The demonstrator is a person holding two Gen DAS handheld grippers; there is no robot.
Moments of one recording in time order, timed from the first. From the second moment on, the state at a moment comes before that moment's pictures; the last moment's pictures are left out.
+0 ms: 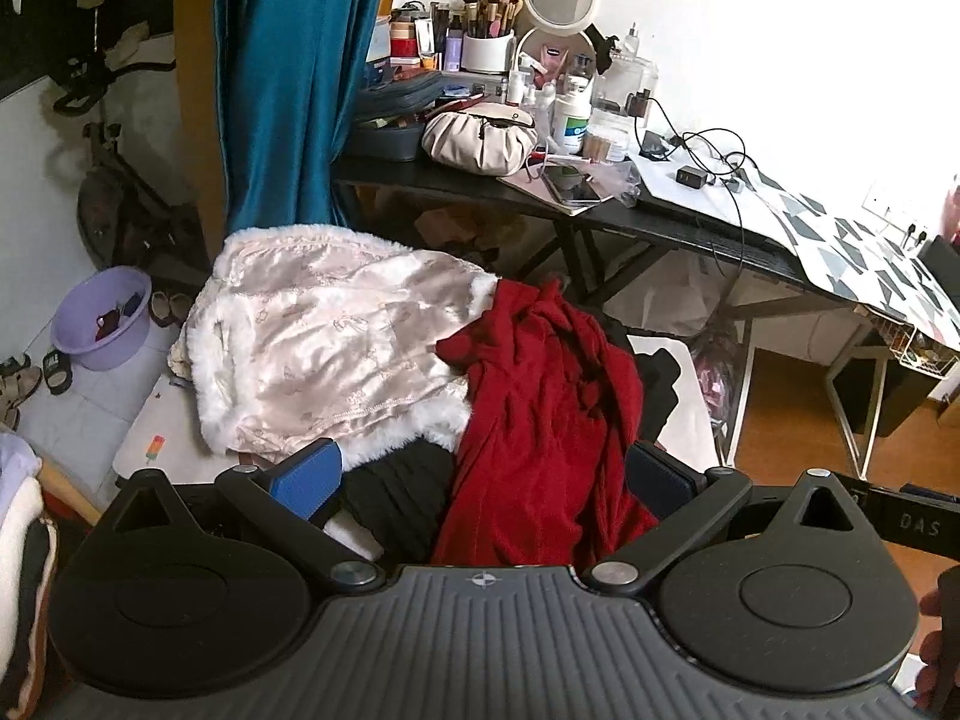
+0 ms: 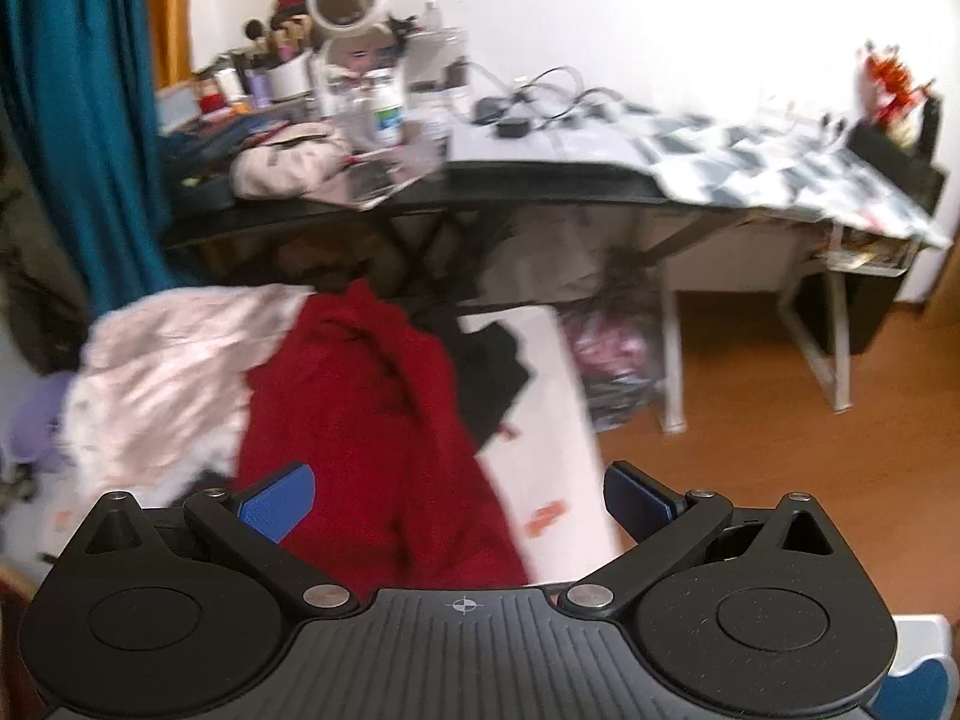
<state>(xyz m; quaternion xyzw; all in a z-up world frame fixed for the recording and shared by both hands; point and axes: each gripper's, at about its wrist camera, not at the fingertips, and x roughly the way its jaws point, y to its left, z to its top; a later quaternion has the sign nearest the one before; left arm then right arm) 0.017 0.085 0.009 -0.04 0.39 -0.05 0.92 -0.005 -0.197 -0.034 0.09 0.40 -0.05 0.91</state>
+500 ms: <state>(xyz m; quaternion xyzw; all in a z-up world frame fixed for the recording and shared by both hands) 0.032 0.105 0.003 -0.03 0.39 -0.06 0.92 0.007 -0.164 -0.048 0.07 0.43 -0.13 0.89</state>
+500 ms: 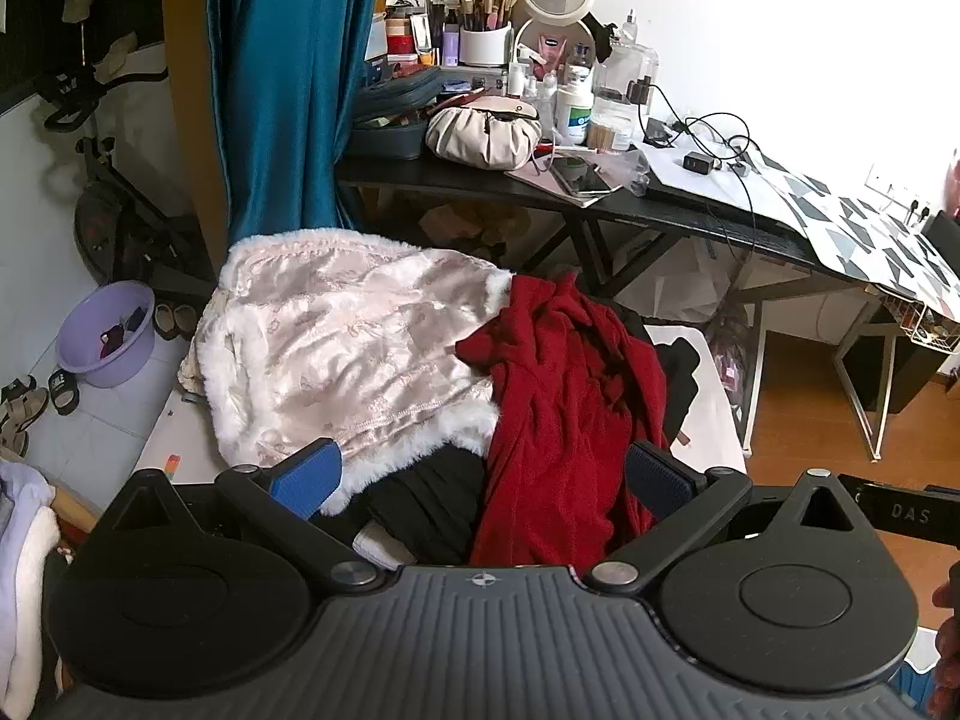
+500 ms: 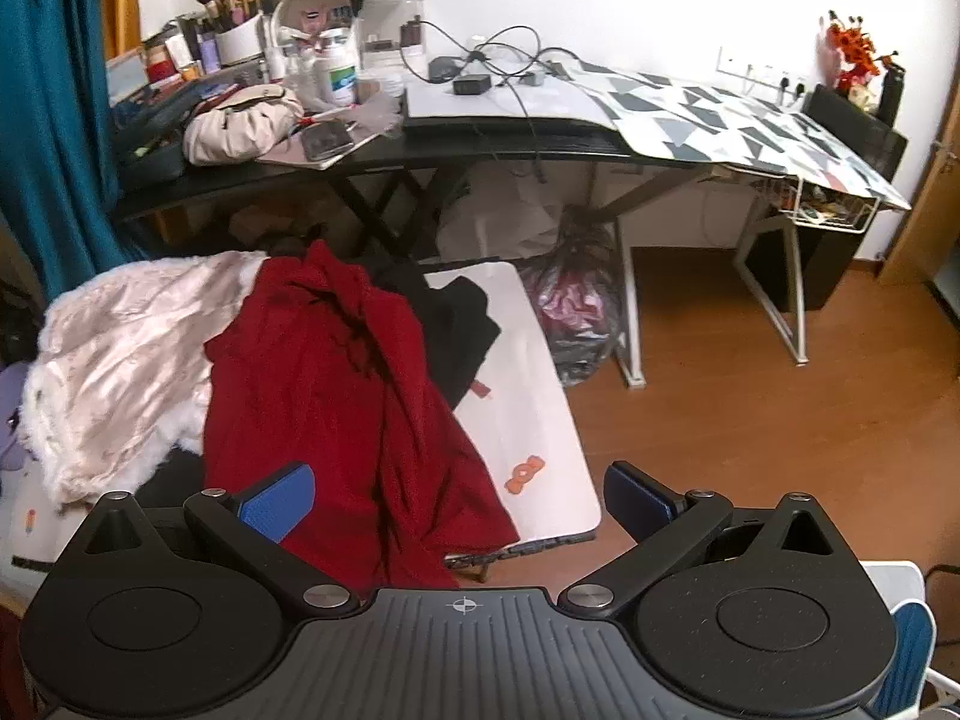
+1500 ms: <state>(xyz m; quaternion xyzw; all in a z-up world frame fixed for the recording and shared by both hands) 0.188 0.027 -0.101 0.00 0.40 -0.03 0.91 0.177 -0.246 -0.149 0.05 0.48 -0.04 0.88</state>
